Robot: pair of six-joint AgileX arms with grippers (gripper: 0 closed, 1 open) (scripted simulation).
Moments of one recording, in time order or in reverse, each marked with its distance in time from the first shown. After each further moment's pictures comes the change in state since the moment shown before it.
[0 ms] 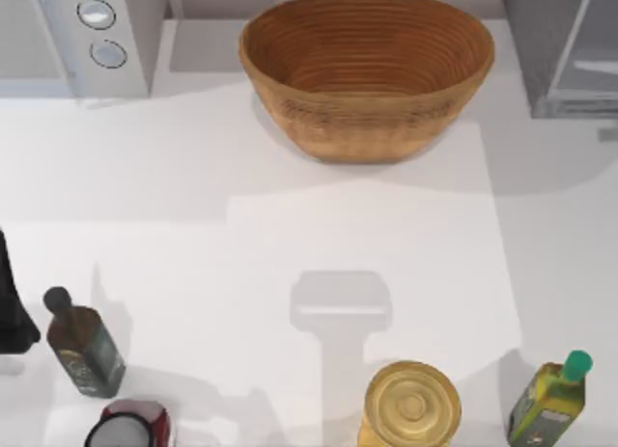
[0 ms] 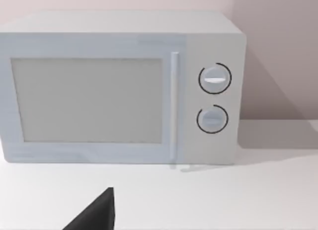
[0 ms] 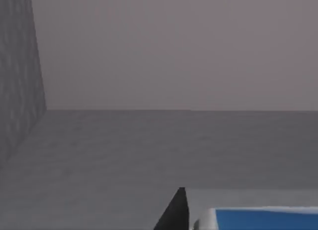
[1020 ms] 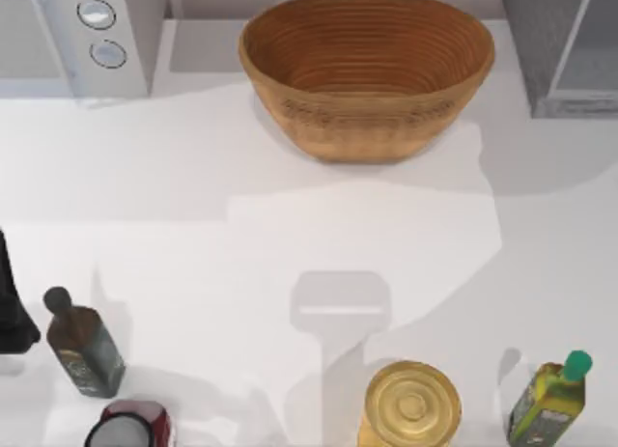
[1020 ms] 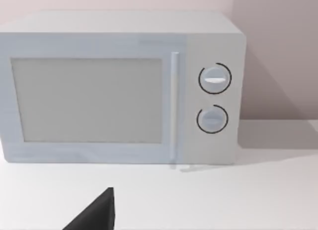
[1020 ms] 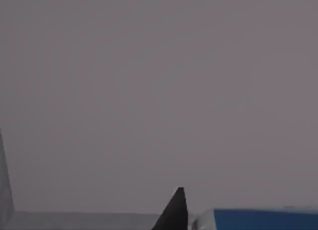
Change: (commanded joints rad) left arm 0.000 0.000 0.000 0.000 0.000 0.000; right arm 0.061 0.220 0.565 -0.313 0.045 0.002
